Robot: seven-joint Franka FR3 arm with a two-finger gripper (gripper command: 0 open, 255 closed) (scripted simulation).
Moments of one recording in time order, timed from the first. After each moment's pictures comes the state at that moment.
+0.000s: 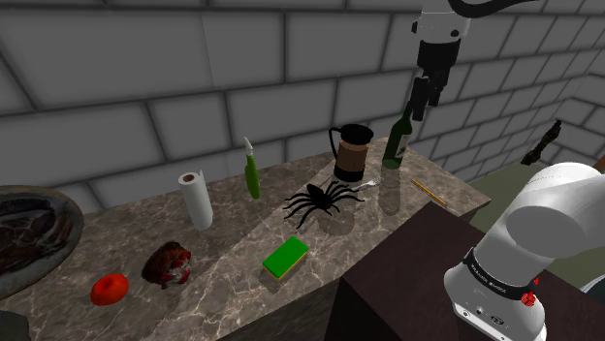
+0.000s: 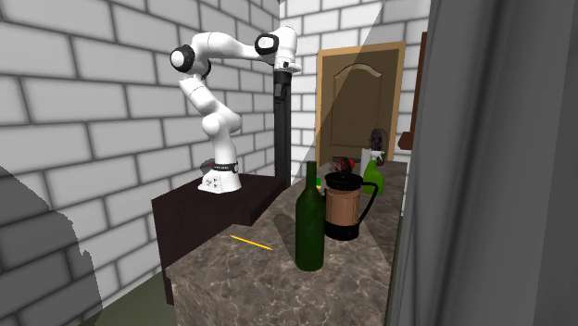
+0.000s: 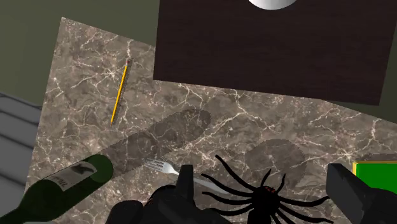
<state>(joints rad) -0.02 -0.75 0.05 -2.40 -0.10 1.56 -0.12</state>
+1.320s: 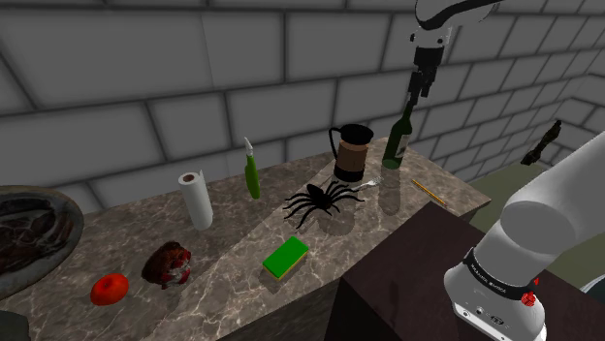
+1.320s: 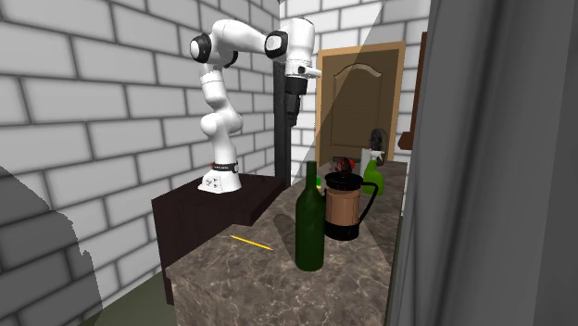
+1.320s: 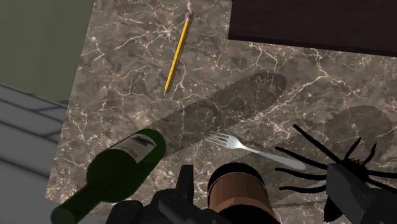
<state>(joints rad) -0.13 -0.24 -0.29 -2.11 -0.16 1.80 -0.51</state>
